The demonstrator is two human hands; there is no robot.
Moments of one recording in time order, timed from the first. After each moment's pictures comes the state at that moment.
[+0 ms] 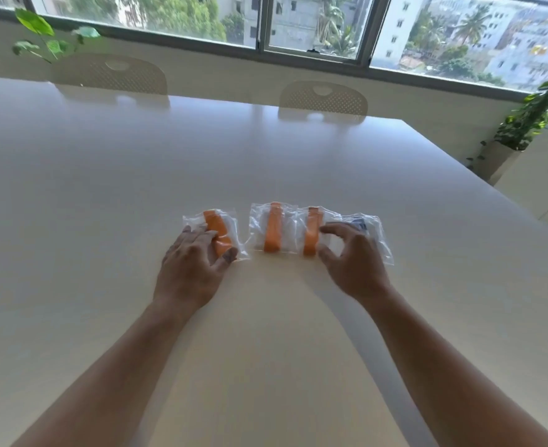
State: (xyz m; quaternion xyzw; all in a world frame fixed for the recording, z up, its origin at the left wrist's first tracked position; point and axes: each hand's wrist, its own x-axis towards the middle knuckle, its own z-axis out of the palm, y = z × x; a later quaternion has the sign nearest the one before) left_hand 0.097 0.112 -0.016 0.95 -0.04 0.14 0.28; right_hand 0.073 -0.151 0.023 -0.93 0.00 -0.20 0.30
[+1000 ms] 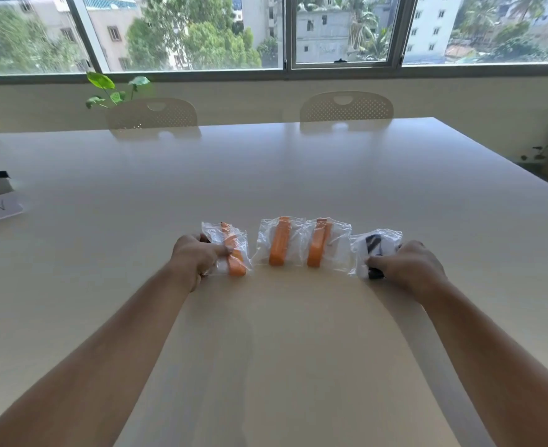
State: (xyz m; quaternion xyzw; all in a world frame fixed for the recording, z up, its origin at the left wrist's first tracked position) left_hand 0.133 0.105 0.031 0.78 0.22 -0.01 0.59; right_hand 0.097 -0.243 0.021 -0.92 0.24 -0.02 0.30
